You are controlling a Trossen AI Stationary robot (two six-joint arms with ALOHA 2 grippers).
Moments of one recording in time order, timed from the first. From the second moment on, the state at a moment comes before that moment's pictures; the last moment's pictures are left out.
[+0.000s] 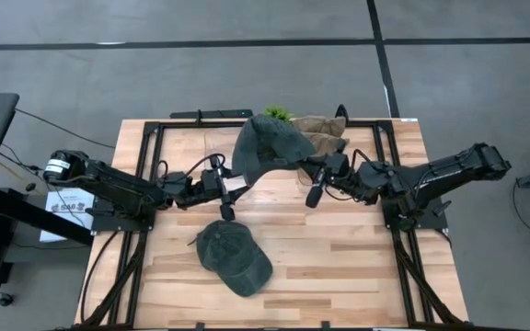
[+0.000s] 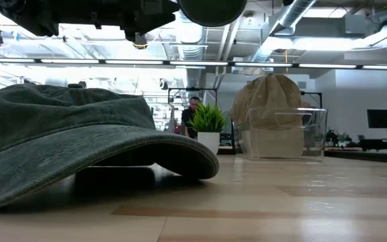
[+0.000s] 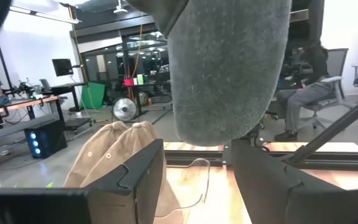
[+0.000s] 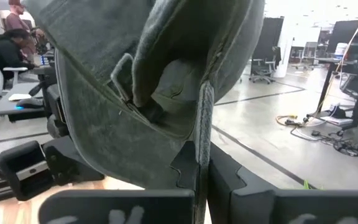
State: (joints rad) left arm -0.14 1.30 0.51 0.97 -0.38 0.21; right arm 0.23 1.16 0.91 0.24 0.68 -0.05
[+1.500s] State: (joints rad) left arm -0.07 1.30 0.51 1.02 -0.40 0.20; right arm 0.20 1.25 0.90 0.29 0.63 -0.02
